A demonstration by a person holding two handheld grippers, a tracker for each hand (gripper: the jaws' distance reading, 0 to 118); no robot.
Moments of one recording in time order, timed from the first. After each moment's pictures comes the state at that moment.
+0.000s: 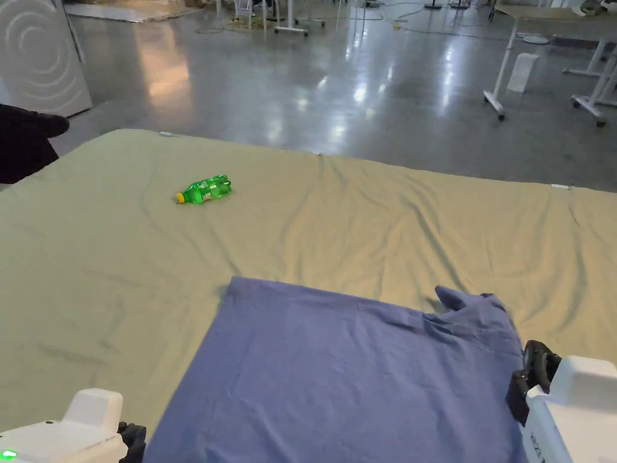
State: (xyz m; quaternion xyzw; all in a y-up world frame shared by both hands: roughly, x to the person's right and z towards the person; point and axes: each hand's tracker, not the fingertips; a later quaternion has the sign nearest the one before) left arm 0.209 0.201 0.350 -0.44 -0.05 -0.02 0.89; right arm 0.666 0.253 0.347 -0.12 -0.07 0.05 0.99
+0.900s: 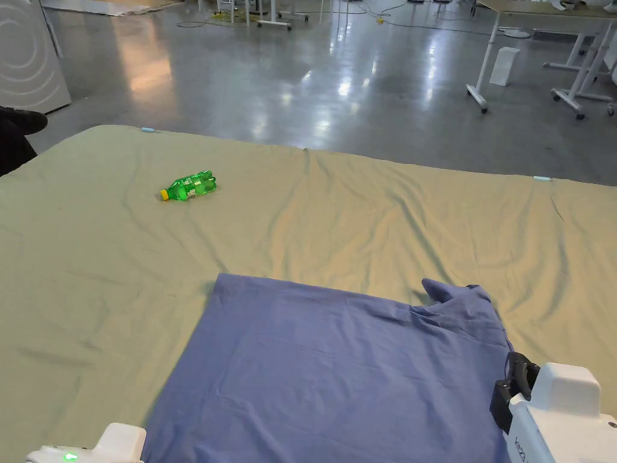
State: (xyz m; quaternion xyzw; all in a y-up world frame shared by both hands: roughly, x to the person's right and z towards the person) left arm 0.221 0.120 0.316 -0.55 -0.05 -0.05 0.84; right arm 0.670 0.241 0.354 -0.16 -0.07 0.04 0.98
